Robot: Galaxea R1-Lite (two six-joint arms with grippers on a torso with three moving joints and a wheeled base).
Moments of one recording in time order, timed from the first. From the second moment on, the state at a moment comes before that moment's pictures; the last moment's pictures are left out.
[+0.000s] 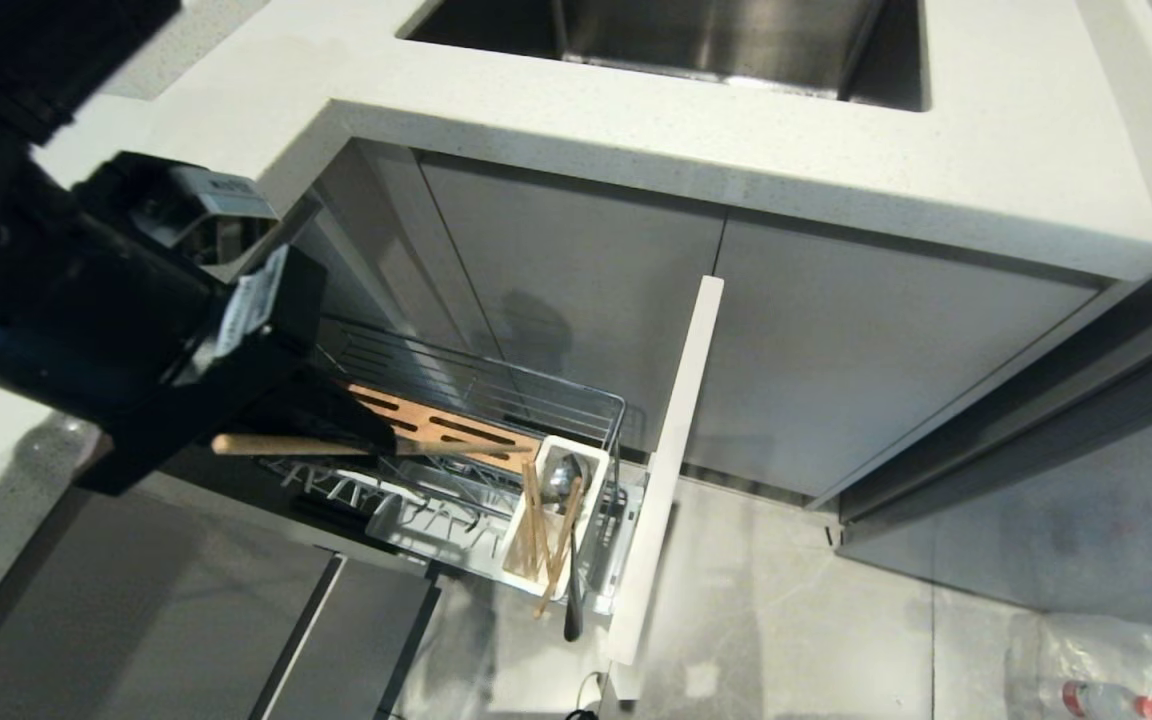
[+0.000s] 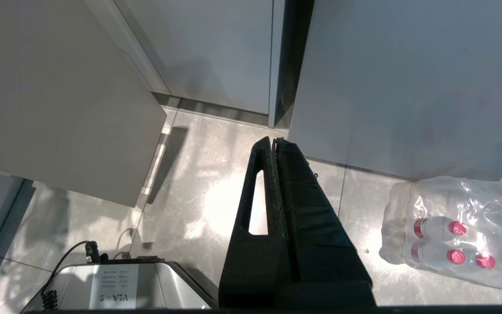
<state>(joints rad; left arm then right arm) -0.72 1.54 -1.94 1.27 -0.03 -0.86 0.00 0.00 0.00 0.00 -0.02 0.04</state>
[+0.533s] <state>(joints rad) -0.76 1.26 -1.94 1.06 0.17 -0.75 0.00 0.00 0.00 0.00 -0.02 0.04</state>
